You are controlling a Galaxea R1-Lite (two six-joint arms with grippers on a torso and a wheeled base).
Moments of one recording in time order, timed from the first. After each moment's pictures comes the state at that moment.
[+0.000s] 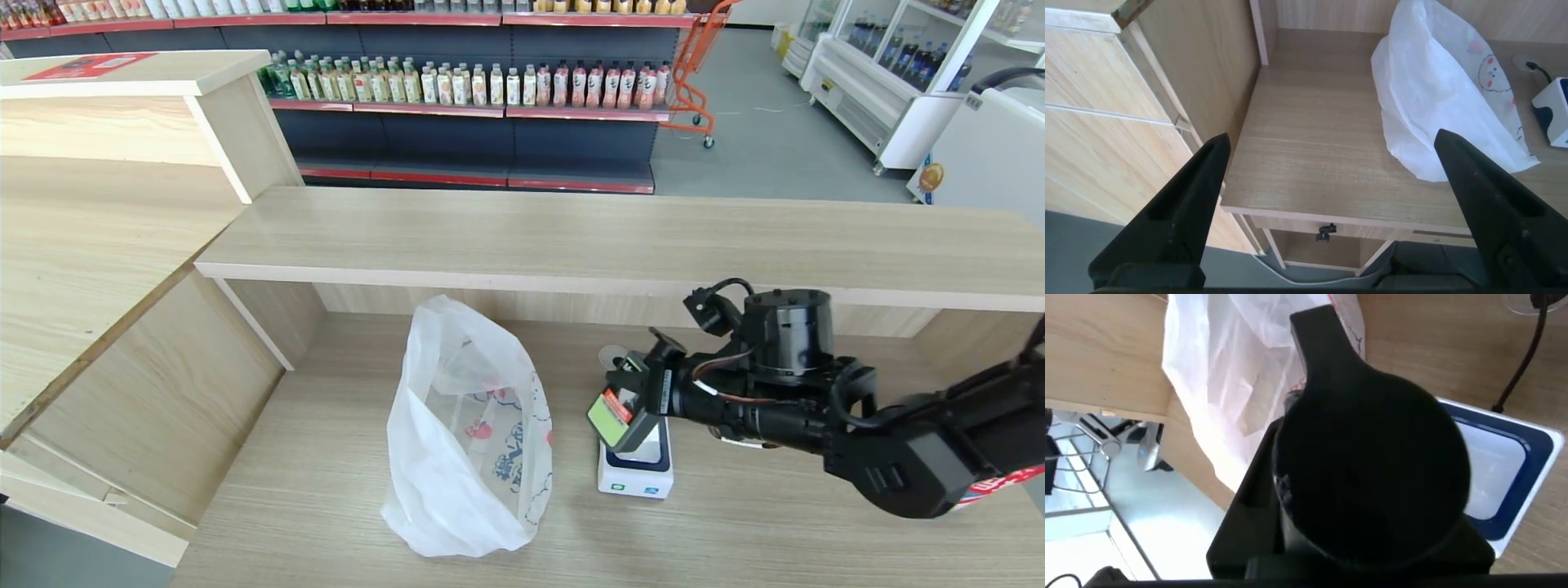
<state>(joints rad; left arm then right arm) 0.00 0.00 0.00 0.00 0.01 0.00 0.50 1.85 -0.76 -0.74 0.22 0.41</state>
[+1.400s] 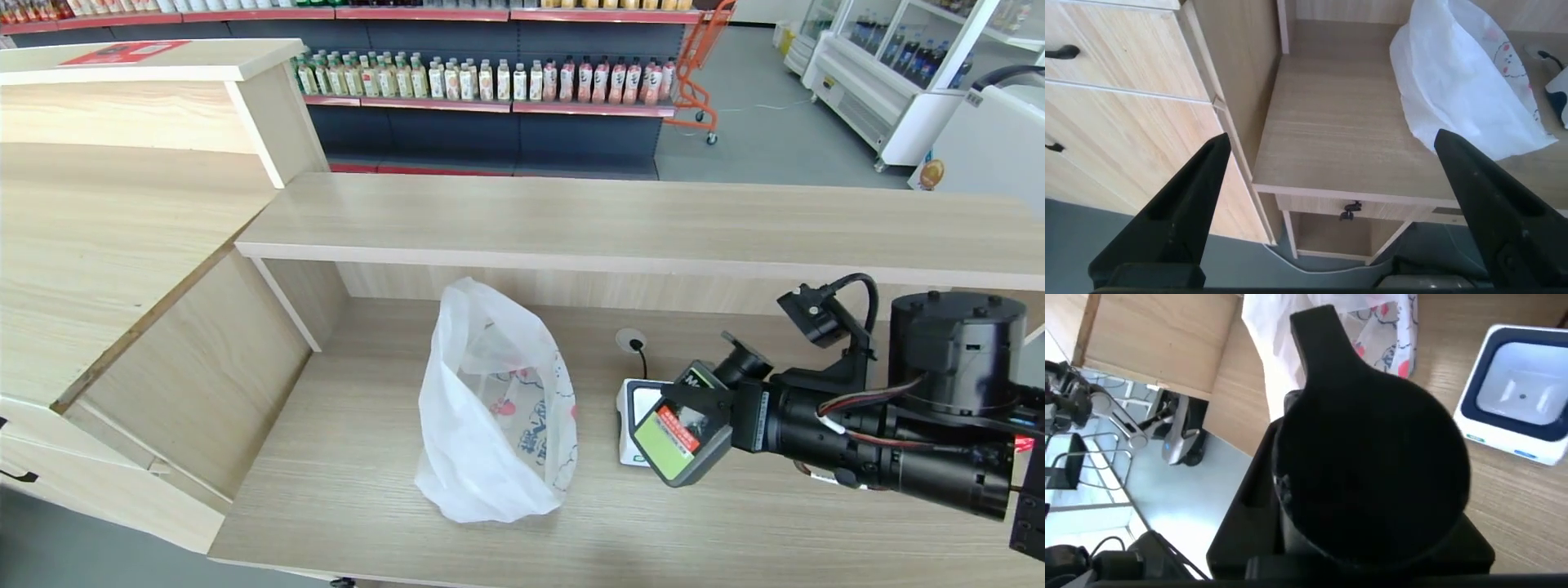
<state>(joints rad) 0.00 0.00 0.00 0.00 0.01 0.00 0.51 1.54 -0.56 -0.69 0.22 0.44</state>
